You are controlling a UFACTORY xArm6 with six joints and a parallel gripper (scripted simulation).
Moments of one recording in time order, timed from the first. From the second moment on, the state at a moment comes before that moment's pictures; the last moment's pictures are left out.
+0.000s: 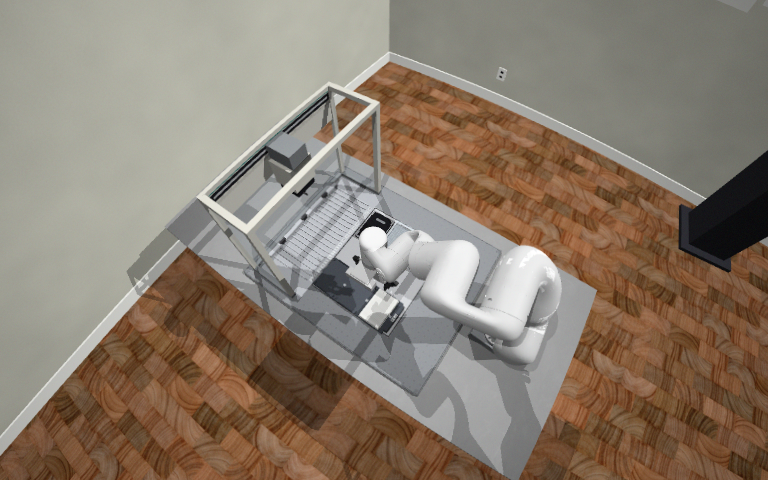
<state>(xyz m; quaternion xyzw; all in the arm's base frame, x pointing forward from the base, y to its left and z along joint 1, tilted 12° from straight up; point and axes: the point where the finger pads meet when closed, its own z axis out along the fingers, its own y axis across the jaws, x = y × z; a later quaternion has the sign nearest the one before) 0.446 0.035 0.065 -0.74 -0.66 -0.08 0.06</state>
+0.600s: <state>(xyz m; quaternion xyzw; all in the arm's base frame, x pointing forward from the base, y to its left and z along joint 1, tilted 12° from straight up) 0.490 -0.024 0.049 -0.74 -0.66 -0.08 0.06</state>
